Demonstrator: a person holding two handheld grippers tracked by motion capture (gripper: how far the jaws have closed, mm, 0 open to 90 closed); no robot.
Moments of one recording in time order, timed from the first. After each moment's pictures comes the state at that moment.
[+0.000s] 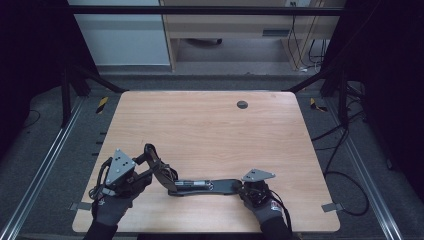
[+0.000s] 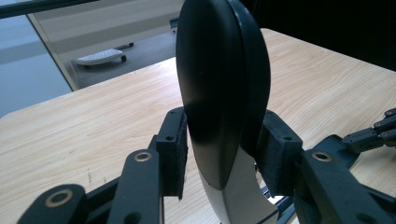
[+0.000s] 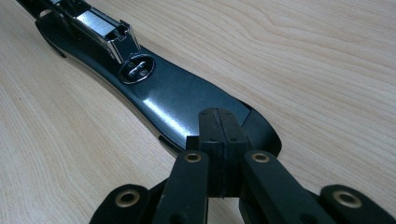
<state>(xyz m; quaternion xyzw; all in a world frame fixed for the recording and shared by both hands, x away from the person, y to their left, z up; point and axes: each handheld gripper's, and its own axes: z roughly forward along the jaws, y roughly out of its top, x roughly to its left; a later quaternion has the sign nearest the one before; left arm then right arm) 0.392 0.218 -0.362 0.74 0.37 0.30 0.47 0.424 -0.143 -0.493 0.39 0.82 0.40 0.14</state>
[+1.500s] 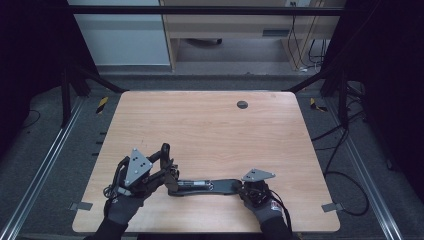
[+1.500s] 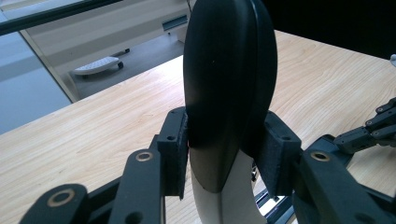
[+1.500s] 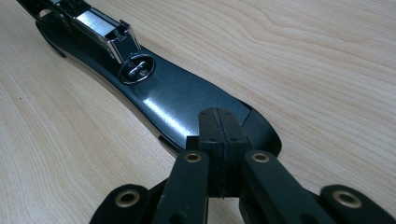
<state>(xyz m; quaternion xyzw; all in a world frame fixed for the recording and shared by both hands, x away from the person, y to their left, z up) 0.392 0.188 -0.359 0.76 0.34 0.31 0.46 0.424 -0.143 -0.493 0.39 0.82 0.40 0.13</state>
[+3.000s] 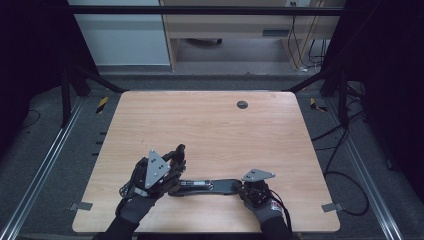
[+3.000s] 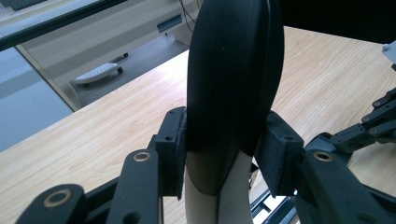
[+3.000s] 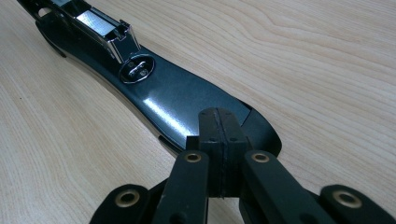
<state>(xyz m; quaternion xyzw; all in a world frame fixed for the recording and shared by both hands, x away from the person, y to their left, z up) 0.394 0.156 -0.363 0.78 0.31 0.33 0.44 0.424 -0.143 -0.493 0.39 0.82 0.40 0.13</state>
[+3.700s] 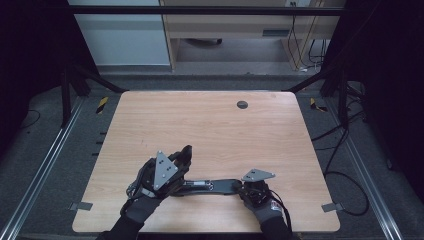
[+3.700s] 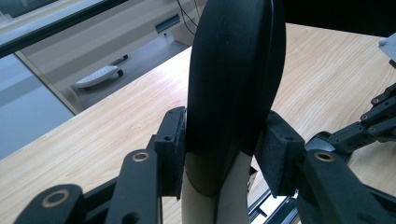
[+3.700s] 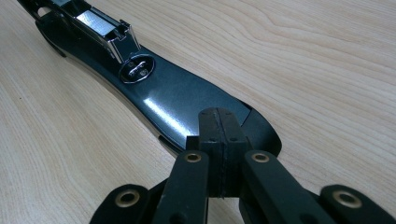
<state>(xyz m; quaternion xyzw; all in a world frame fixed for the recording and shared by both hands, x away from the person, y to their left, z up) 0.394 0.143 -0.366 0.79 0.29 0.34 0.43 0.424 -0.143 -0.493 0.39 0.82 0.40 0.13</state>
